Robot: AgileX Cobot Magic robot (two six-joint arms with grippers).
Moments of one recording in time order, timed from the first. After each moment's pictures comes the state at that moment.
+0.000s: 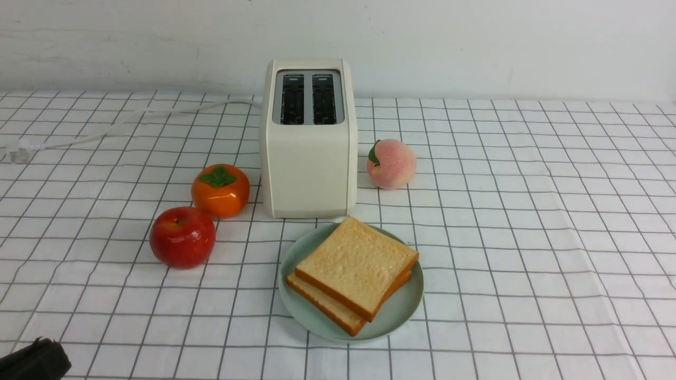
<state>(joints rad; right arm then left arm) 0.22 0.57 -0.77 0.28 1.15 -0.05 -0.40 0.10 -0.27 -0.35 0.32 0.11</state>
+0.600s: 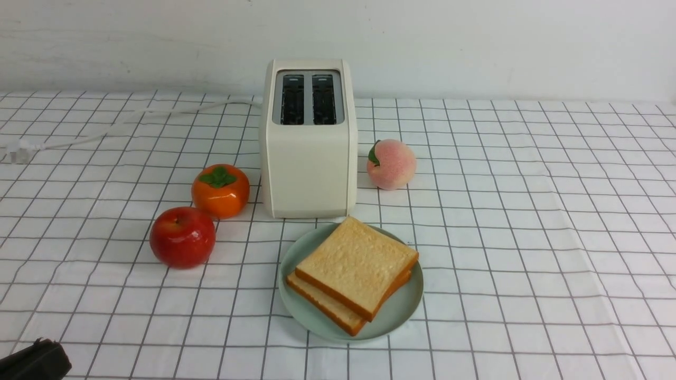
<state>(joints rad) 0.11 0.30 -0.60 0.19 0.92 -0.08 -0.40 0.10 -0.26 -0.35 0.32 0.11</state>
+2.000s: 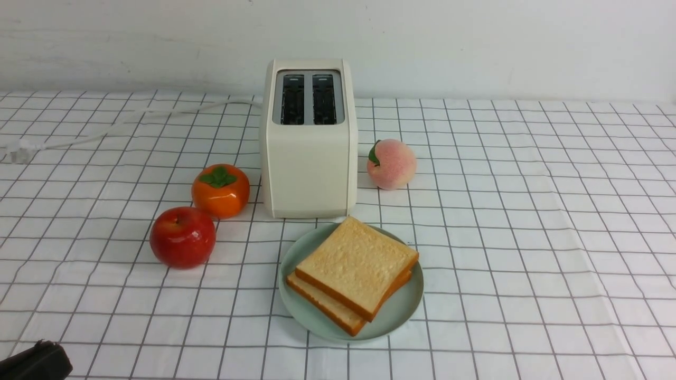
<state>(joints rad) -0.02 -0.01 0.02 0.15 0.41 0.12 -0.40 0.10 -0.26 -0.35 0.33 0.11</state>
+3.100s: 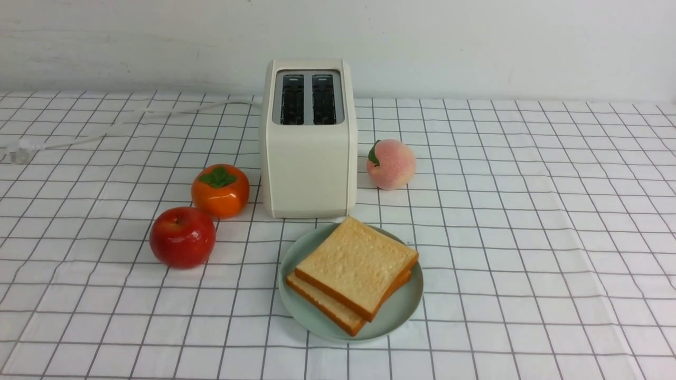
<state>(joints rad) -0.02 -0.01 0.02 0.15 0.41 0.12 -0.09 -0.01 0.03 -0.29 0.40 -0.01</state>
